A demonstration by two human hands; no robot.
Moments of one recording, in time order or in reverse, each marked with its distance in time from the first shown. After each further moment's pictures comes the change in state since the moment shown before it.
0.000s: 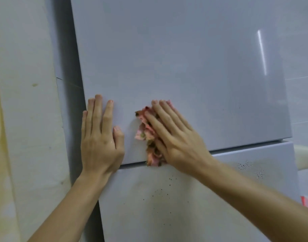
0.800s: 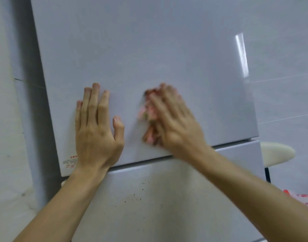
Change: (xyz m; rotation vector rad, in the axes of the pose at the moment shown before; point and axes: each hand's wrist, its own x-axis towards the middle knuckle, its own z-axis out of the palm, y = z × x) left_hand 0.025 0.061 0.022 -0.033 0.079 0.042; right_hand -0.011 0.062 -0.020 -0.066 0.070 0.168
